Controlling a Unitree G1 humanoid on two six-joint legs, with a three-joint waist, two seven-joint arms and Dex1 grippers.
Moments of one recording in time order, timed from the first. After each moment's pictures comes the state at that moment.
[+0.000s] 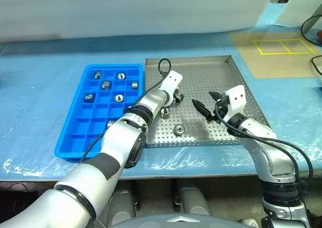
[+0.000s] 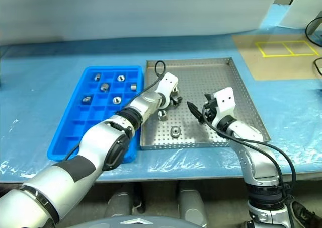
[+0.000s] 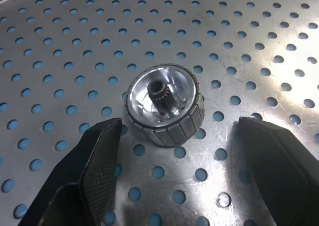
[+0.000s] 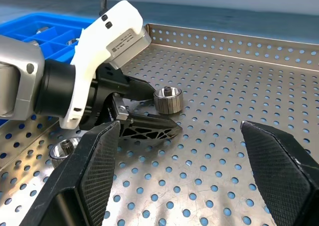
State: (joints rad) left arm -1.23 -0.14 -0.01 1.36 0.08 0.17 -0.23; right arm -0.17 -0.41 -0.09 -0.40 0.35 0.60 0.42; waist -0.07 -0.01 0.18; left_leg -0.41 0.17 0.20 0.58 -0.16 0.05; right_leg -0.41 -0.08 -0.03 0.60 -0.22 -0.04
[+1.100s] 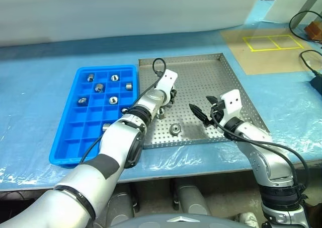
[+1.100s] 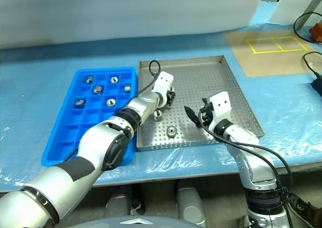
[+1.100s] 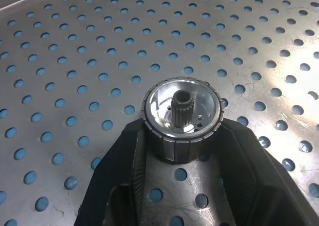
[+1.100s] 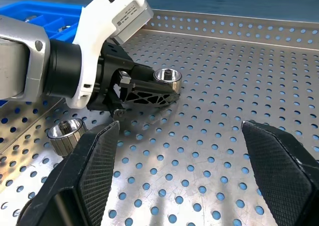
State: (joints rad) left arm -1.21 -0.12 0.04 1.34 0.09 0.16 -0.19; right arm -0.14 -0.40 -0.05 -0.41 0.35 0.61 0.40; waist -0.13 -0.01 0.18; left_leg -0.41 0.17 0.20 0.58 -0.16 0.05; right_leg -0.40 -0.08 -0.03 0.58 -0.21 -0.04
